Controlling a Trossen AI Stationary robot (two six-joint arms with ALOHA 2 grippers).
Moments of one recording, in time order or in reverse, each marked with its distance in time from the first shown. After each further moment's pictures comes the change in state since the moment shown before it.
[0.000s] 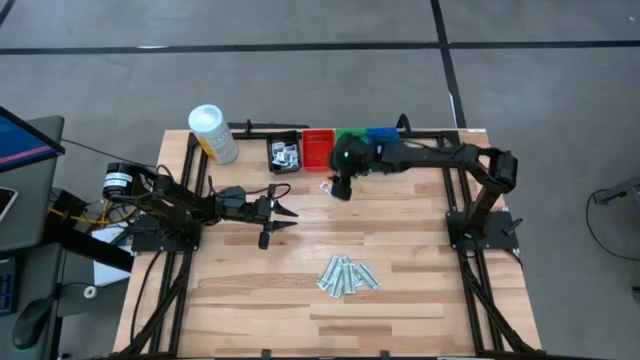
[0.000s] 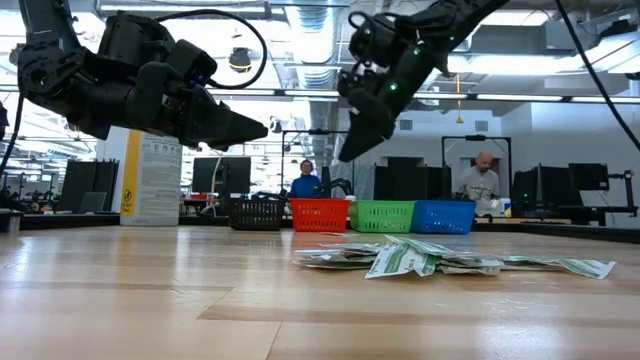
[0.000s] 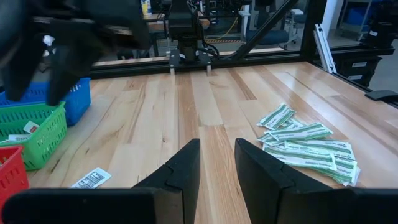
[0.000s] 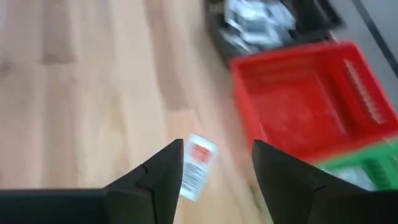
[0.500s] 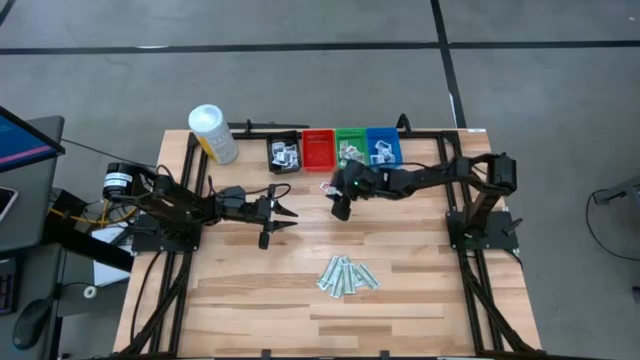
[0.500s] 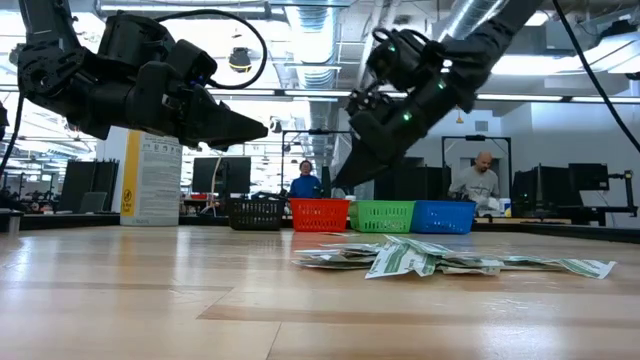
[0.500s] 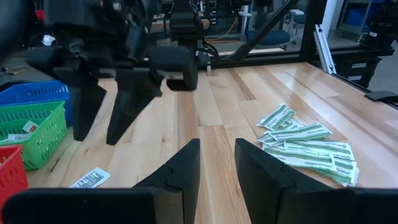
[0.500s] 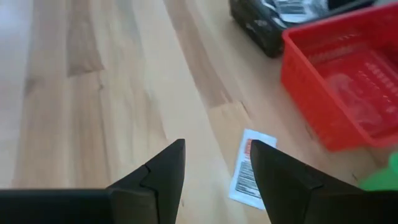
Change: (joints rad) left arm 0.000 0.000 0.000 0.000 0.000 -0.004; right arm 0.117 0.001 -0.335 0.505 0.044 0.214
